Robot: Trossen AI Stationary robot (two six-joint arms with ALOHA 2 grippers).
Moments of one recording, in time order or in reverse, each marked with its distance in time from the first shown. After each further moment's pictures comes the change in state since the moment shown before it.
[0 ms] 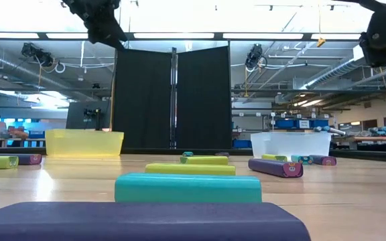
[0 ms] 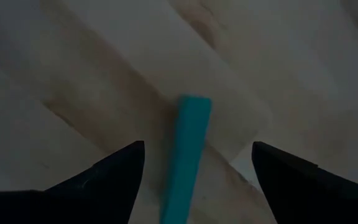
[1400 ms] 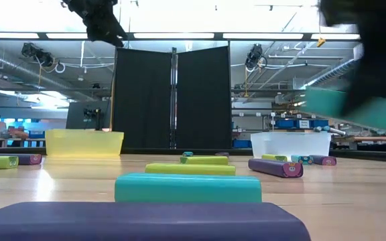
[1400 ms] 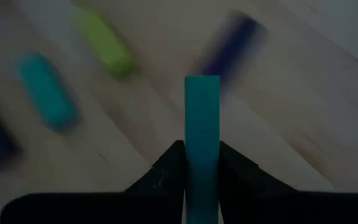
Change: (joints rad) left arm 0.000 -0.027 -0.002 0.020 0.000 -0.003; right arm -0.045 -0.022 0.016 0.356 0.376 -0.177
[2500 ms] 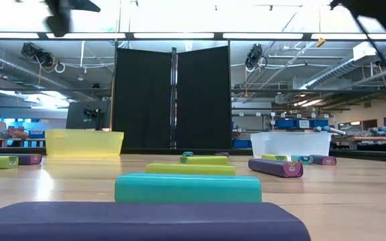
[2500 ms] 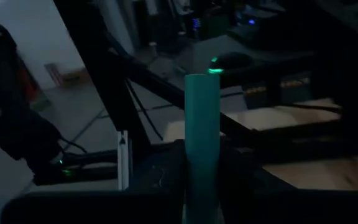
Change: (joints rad) left arm 0.003 -0.283 0.000 -0.010 0.023 -0.154; right arm -0.381 0.703 0.959 0.965 -0.437 -1.107
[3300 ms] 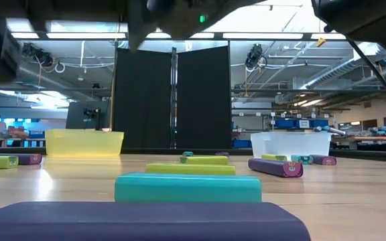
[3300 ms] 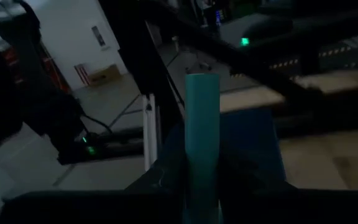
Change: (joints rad) left arm 0.000 0.000 0.000 -0.003 0.006 -0.023; right arm 0.044 0.213 0.146 0.071 -0.032 0.056
